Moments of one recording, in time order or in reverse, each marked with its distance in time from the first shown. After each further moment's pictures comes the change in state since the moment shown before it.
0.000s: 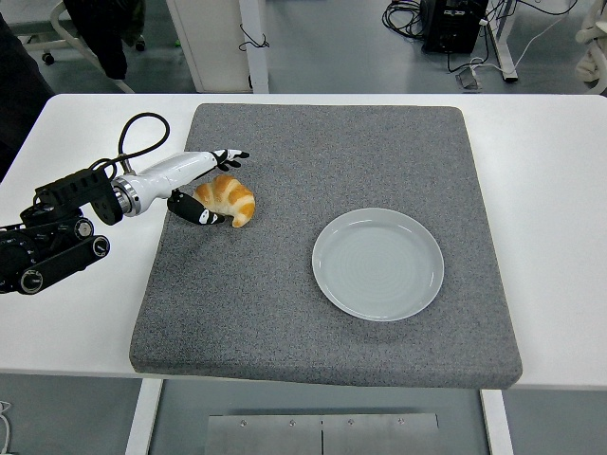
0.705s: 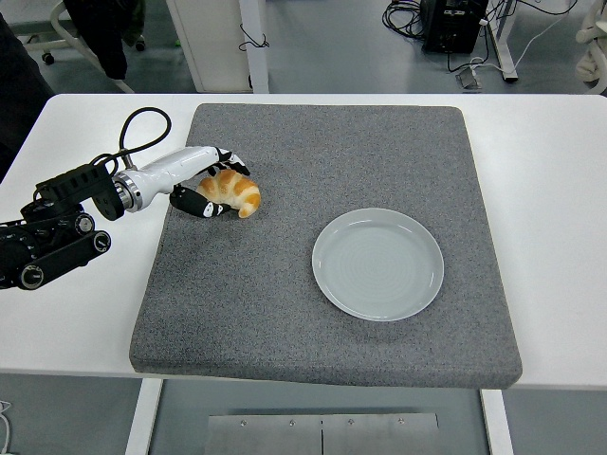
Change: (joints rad) left arm -0.029 0.000 -0.006 -0.013 -0.013 -0.001 -0.014; right arm 0.000 0.000 0.000 0.000 0.000 0.001 0.000
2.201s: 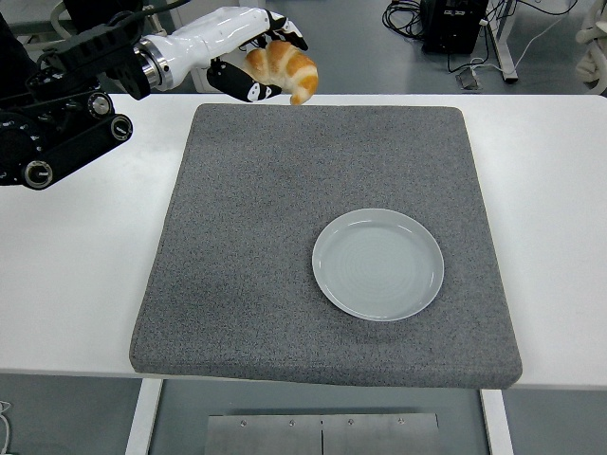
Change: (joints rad) left arm -0.330 -0.077 -0.022 -0.010 -0.001 -0.048 -0.007; right arm 0.000 0.000 0.000 0.000 0.000 0.000 0.000
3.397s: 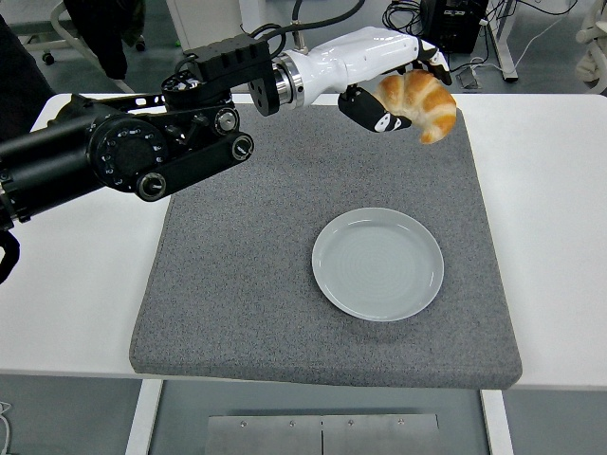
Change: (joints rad) left arm -0.068 -0.272 0.032 0.000 0.013 0.002 0.024; right arm 0.000 0.000 0.000 0.000 0.000 0.000 0.000
